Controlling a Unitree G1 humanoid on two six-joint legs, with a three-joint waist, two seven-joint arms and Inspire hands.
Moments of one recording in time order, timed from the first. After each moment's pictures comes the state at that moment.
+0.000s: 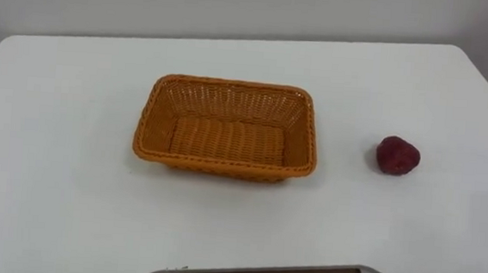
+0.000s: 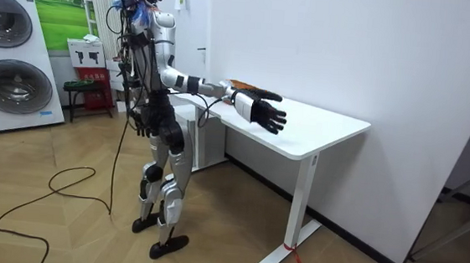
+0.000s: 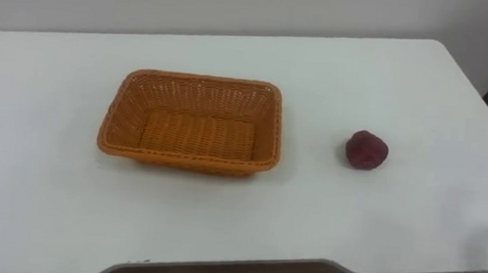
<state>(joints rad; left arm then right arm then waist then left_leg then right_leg) 0.32 0.21 0.21 1.09 0.25 0.03 0.10 0.09 -0.29 -0.49 0.17 0.57 -0.20 -0.92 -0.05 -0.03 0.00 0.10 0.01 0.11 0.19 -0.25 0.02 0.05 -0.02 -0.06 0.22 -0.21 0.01</state>
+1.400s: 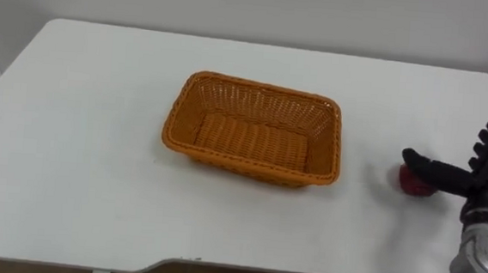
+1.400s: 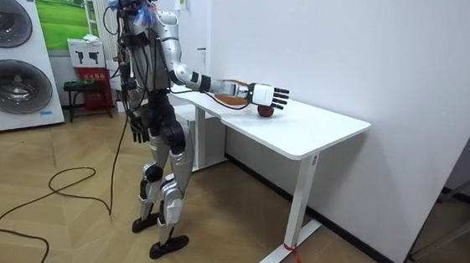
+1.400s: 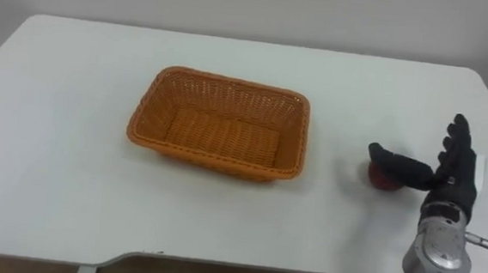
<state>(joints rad) 0.30 0.24 0.09 1.09 0.25 0.06 0.01 0.02 -0.40 -0.08 0.35 0.30 -0.09 -0.29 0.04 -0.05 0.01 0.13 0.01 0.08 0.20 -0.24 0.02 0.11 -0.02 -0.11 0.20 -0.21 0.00</state>
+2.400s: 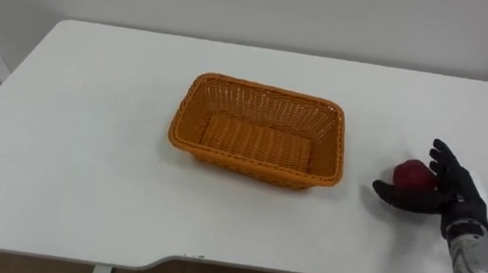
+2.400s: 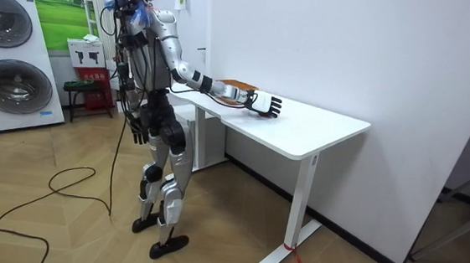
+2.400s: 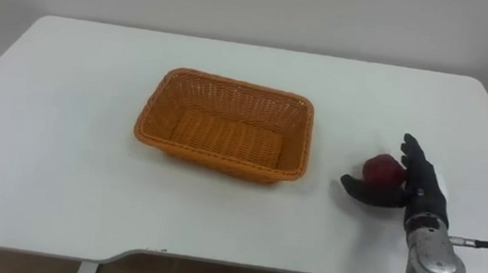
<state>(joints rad) 0.30 0.25 0.13 1.09 0.26 0.04 -0.04 -0.02 -0.42 -0.06 0.55 0.17 -0.10 -0.08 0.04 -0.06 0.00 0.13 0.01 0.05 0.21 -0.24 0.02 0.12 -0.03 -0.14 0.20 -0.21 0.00</state>
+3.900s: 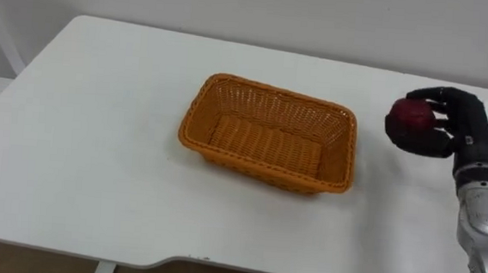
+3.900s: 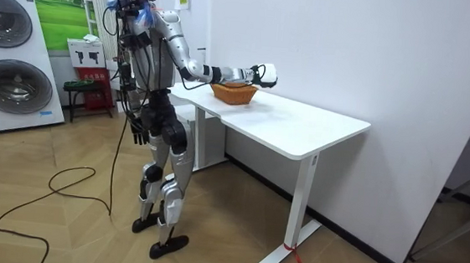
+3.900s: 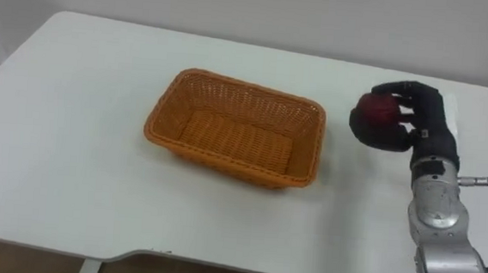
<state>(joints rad) 0.26 0.27 0.09 1.11 0.26 0.06 -0.05 -0.11 -0.46 -0.06 0.23 0.03 -0.06 -0.17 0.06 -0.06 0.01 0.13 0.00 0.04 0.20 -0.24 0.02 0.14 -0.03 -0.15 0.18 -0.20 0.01</state>
